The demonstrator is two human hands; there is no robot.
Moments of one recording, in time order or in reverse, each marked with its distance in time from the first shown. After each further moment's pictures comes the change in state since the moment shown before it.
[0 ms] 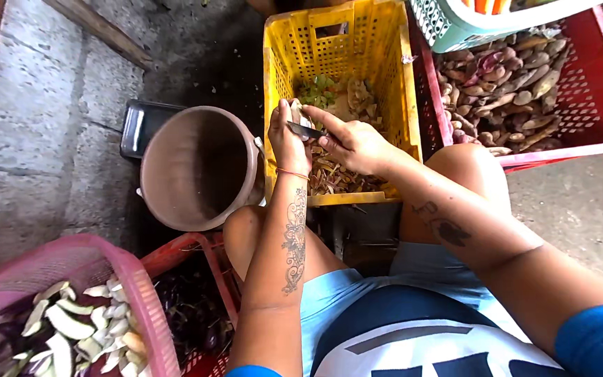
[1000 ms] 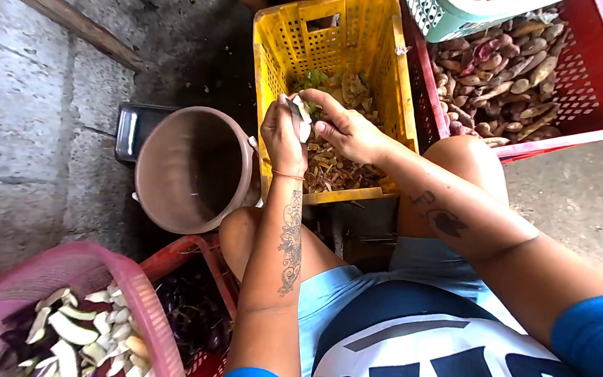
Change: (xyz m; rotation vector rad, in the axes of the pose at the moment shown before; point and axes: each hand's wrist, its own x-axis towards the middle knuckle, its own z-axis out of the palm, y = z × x) left_hand -0.004 -0.004 -0.002 0.076 -0.136 0.205; right_hand 0.005 0.009 0.000 0.260 0.048 0.049
